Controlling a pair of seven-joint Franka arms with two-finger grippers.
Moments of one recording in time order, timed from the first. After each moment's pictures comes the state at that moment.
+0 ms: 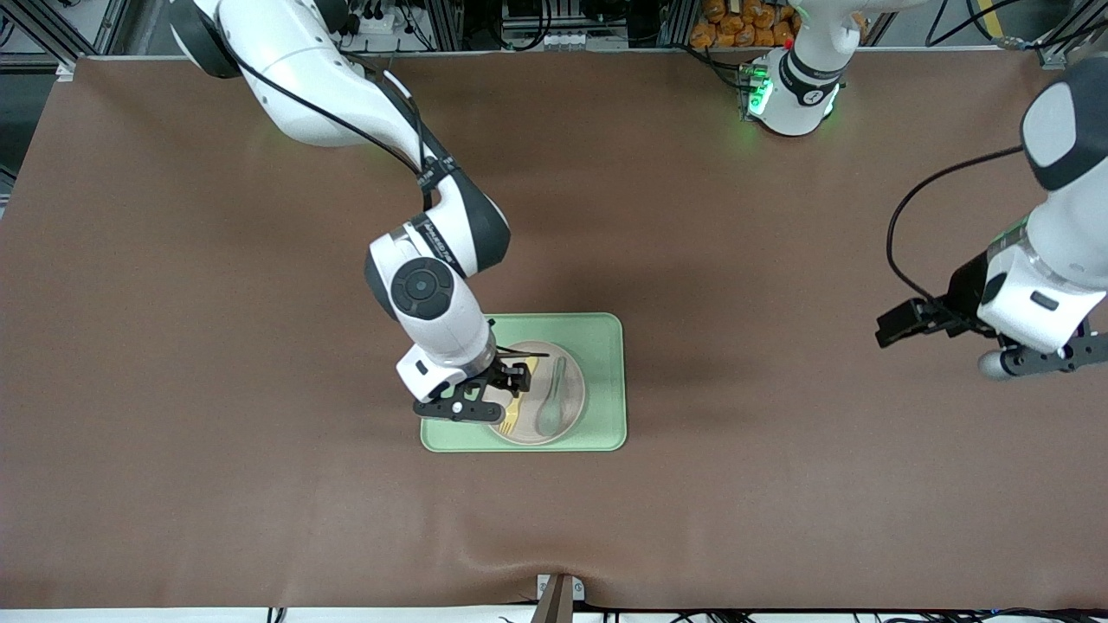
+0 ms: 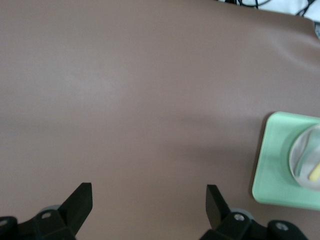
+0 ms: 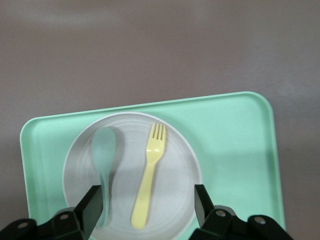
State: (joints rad) left arm -0.01 0.24 -0.13 -1.43 -0.02 1.73 -0.27; right arm 0.56 0.82 0.01 -1.19 0.02 2.17 0.66
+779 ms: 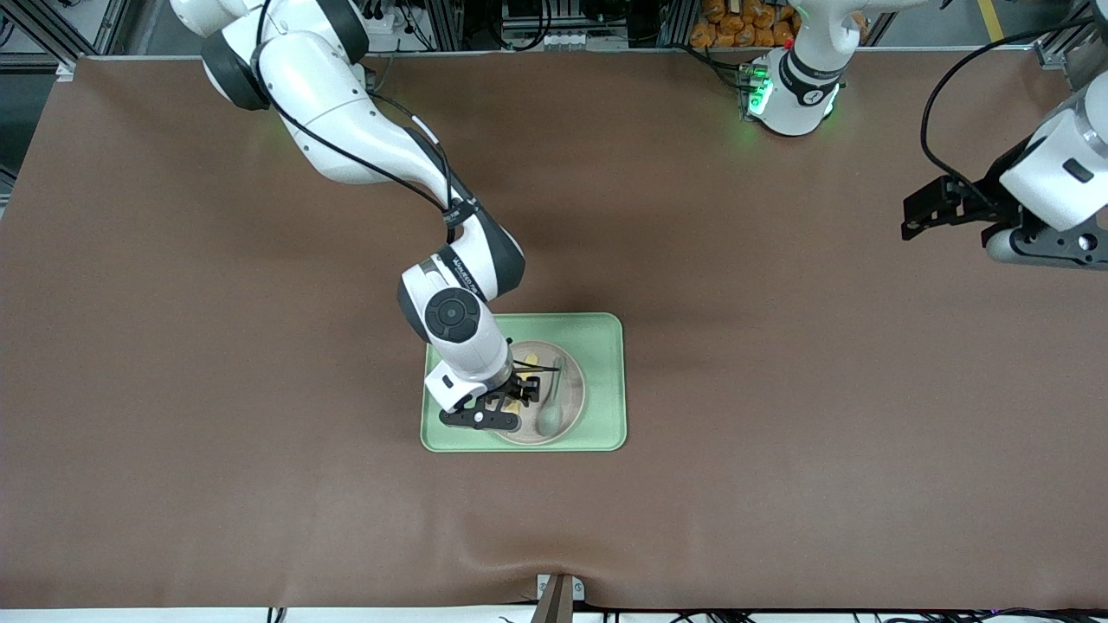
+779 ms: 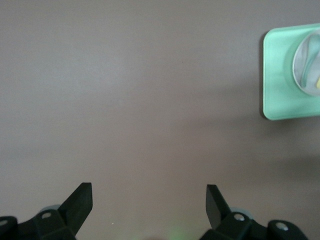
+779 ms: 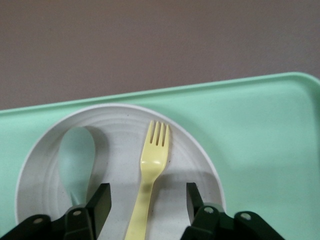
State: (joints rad) left arm -0.01 0.08 -0.13 -1.43 -0.02 1.46 -0.01; right arm 0.57 0.96 0.00 -1.17 0.02 2.28 0.67
